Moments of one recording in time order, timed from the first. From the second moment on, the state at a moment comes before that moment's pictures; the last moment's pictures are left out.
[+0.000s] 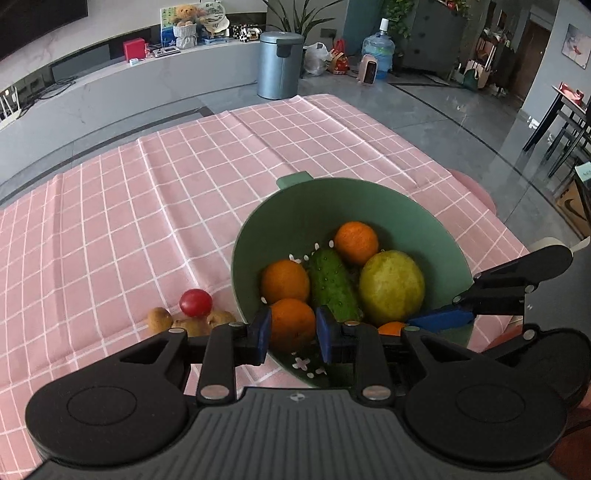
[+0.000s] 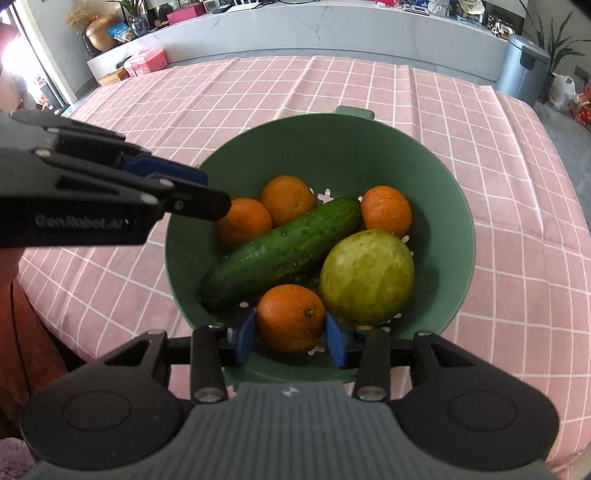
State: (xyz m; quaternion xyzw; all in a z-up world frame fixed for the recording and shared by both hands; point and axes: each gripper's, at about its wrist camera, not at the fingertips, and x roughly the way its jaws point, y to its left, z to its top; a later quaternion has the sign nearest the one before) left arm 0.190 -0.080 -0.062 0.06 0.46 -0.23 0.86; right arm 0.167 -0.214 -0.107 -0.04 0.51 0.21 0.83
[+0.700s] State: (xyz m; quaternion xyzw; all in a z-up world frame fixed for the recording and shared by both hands) left arm 0.143 -0.036 -0.026 0.05 0.39 -0.22 0.89; right arm 0.127 -0.189 -0.066 -0.05 0.41 0.17 0.90
